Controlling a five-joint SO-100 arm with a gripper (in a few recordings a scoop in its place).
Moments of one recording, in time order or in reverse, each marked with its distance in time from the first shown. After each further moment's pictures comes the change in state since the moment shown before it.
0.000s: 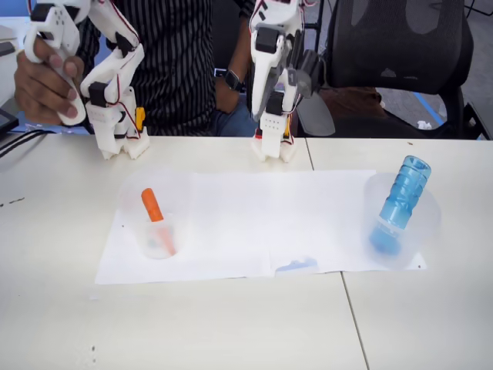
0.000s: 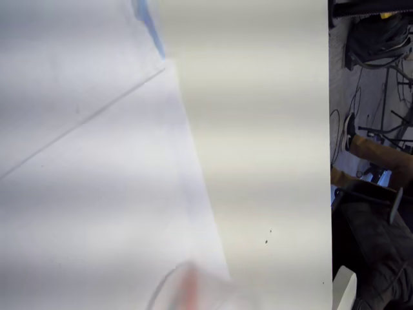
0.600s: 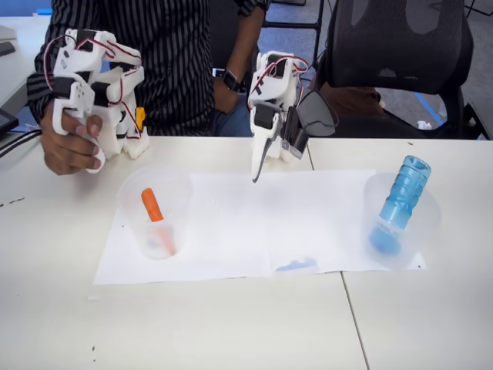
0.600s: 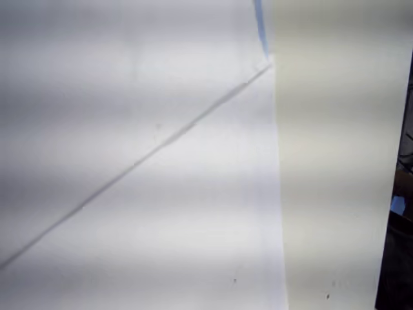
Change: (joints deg) arm -4.3 21.2 37.2 -10.5 -3.2
